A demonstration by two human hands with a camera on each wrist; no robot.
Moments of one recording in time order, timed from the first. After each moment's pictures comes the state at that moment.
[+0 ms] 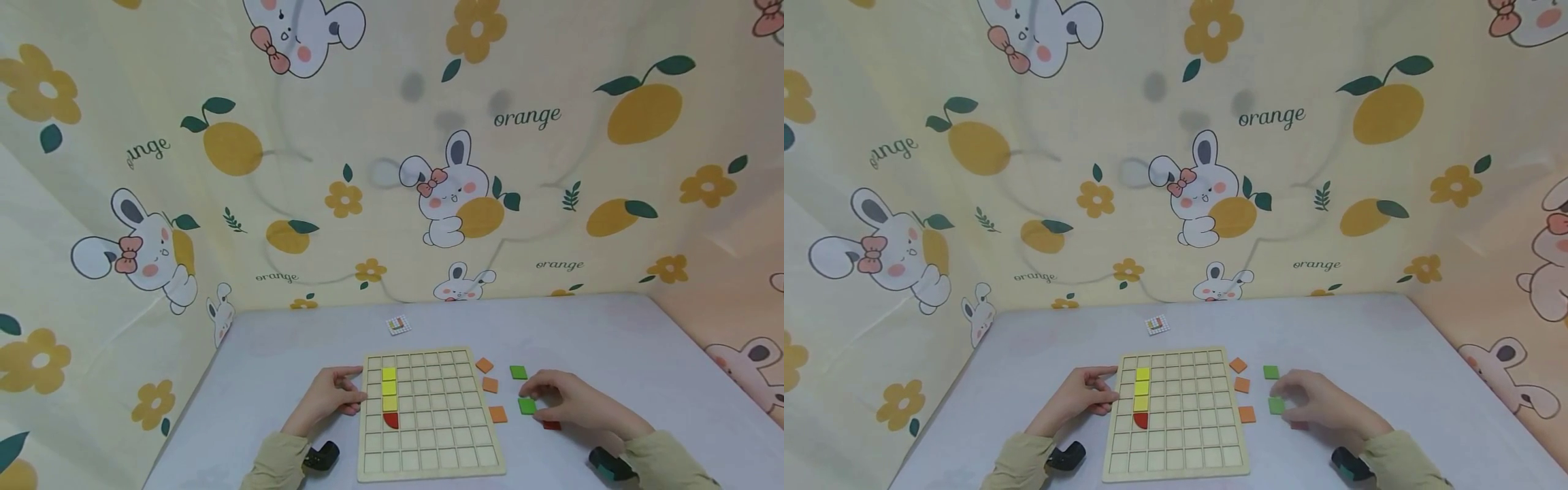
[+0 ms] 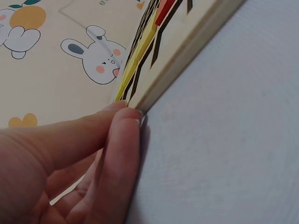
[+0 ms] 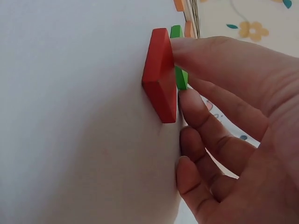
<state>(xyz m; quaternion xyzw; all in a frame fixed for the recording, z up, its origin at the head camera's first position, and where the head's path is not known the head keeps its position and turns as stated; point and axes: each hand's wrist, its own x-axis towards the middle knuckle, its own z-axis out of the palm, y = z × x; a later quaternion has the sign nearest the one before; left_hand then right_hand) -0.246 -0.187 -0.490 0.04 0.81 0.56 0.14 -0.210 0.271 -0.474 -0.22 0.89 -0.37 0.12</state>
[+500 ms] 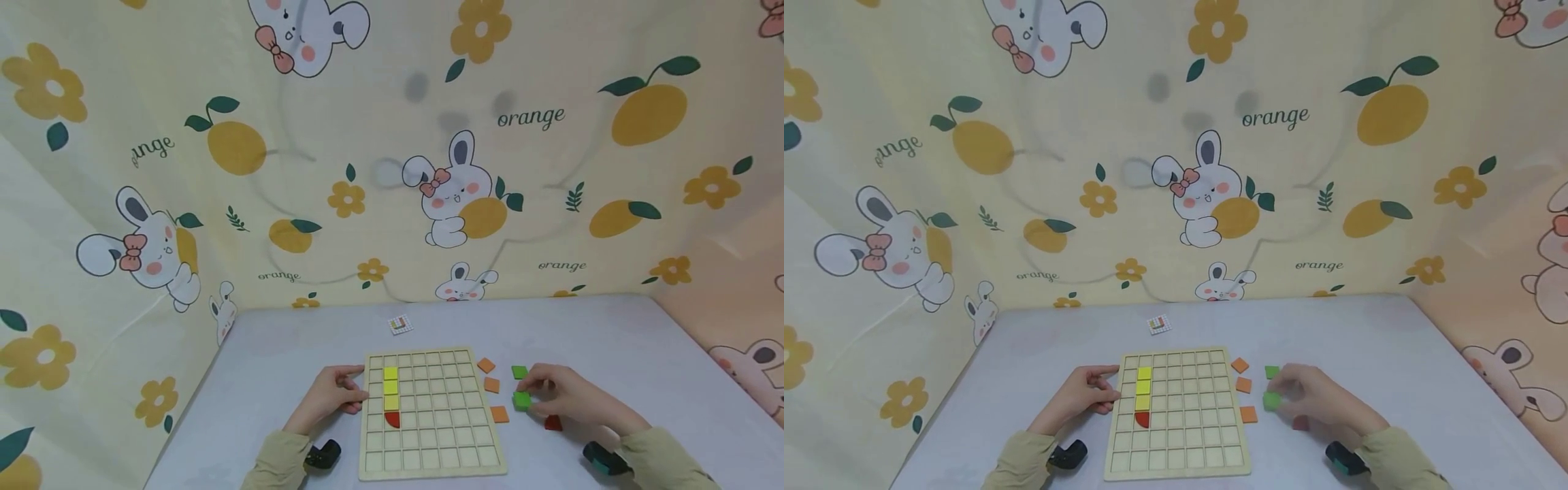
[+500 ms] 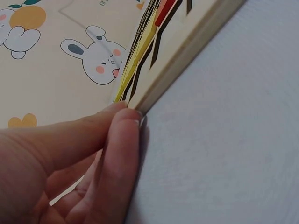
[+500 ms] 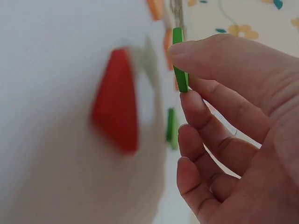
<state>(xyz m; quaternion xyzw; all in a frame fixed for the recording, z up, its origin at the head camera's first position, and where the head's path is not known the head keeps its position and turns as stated) -0.247 -0.187 -0.490 0.04 0.81 0.57 0.14 -0.217 0.263 -0.466 -0.24 0.90 -0.36 0.10</state>
